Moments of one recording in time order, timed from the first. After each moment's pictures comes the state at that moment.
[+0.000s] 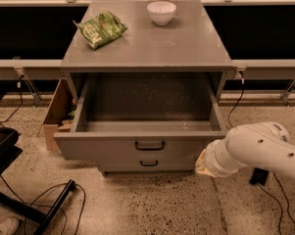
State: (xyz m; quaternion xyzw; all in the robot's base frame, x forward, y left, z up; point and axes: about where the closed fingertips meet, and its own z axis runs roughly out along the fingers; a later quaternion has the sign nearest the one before) arm 0.486 -0.182 0.613 -0.66 0.73 -0.02 0.20
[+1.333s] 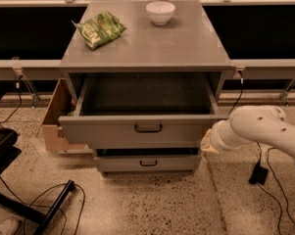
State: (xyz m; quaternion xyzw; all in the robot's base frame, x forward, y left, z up) arm 0.576 -0.222 0.600 -0.65 0.72 -0.04 0.22
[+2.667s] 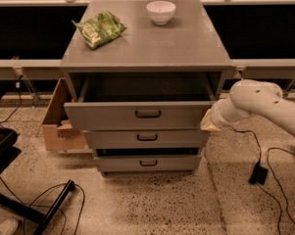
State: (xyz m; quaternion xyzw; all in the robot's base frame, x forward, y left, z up) arm 0.655 -0.238 0.620 -0.68 0.70 -0.05 0.24
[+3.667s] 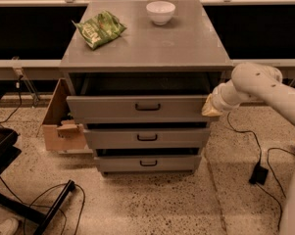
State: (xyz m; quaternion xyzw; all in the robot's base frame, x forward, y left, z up) arm 0.710 -0.246 0.647 -0.68 0.68 -0.06 0.25
